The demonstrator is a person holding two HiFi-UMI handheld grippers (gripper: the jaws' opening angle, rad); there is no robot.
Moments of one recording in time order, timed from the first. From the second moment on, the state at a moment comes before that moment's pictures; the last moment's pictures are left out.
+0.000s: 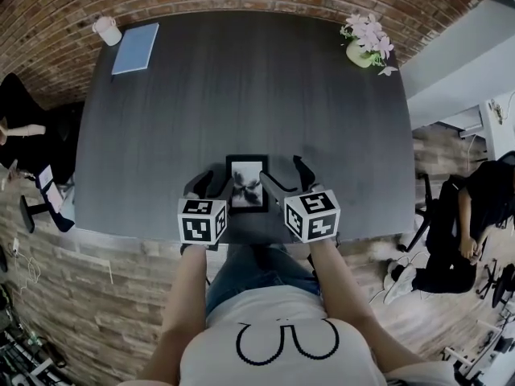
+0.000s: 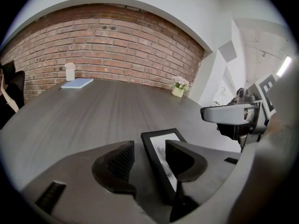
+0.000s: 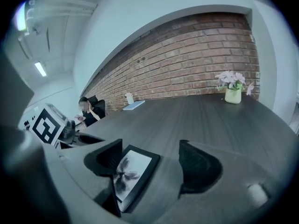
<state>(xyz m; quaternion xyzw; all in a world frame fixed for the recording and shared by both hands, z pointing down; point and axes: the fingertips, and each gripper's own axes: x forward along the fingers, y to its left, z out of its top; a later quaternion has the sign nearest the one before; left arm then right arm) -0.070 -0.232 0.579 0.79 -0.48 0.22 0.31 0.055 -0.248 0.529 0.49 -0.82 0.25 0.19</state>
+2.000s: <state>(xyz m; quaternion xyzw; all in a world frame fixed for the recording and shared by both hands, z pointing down) -0.057 -0.209 0.623 0.72 -0.37 0.15 0.57 0.023 -0.230 0.583 0.37 -0.78 0.49 0.11</state>
